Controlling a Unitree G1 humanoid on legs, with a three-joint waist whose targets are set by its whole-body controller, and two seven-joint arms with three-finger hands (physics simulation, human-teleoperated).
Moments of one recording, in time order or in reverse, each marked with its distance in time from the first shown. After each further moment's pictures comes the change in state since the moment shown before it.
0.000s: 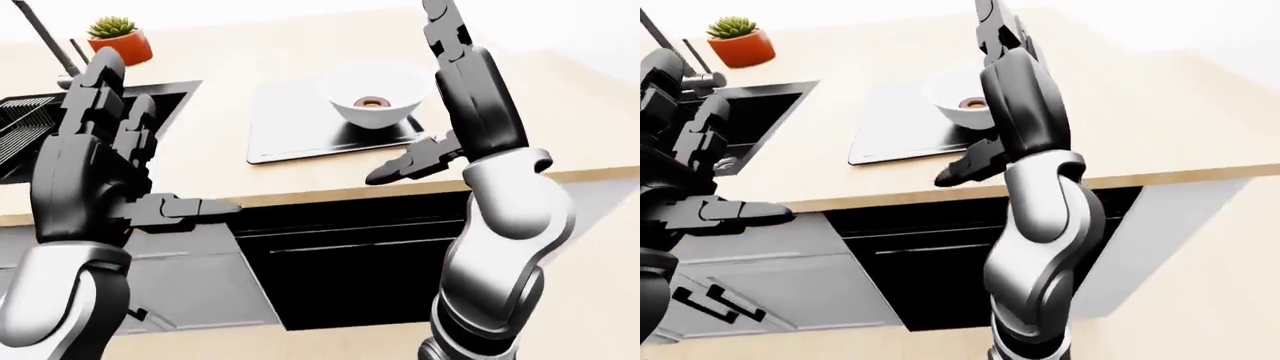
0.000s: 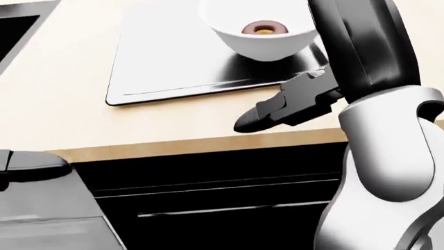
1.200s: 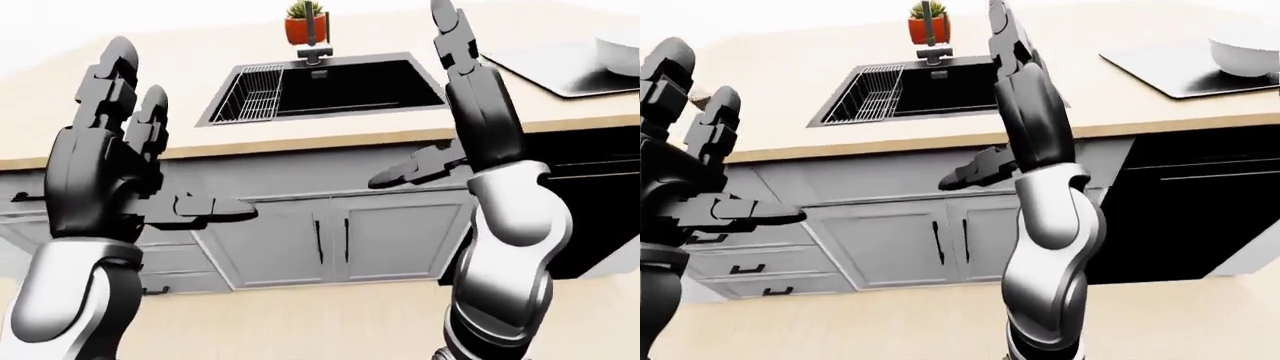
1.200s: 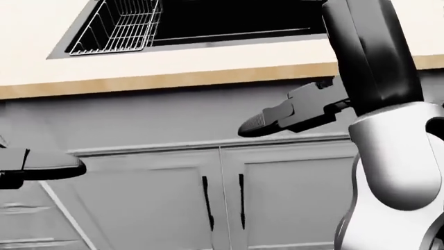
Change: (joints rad) left arm -0.039 -0.050 -0.056 -0.019 0.110 0.005 -0.068; right arm 0.082 -0.059 -0.023 -0.018 0.224 -0.008 -0.152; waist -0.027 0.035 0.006
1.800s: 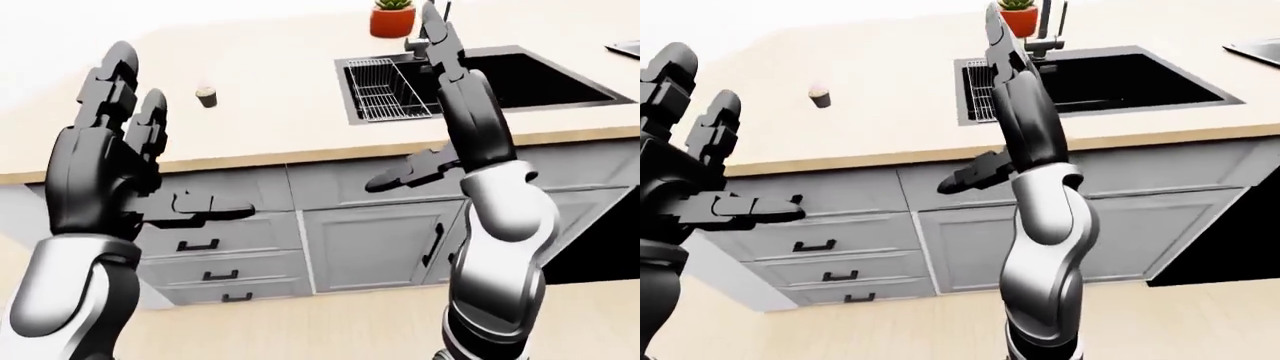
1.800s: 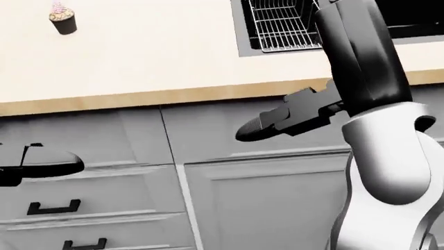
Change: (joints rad) left arm -0.009 0.011 0.010 0.014 -0.013 0.029 0.010; right arm 0.010 0.004 0.000 0.031 0.017 0.015 -0.001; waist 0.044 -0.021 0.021
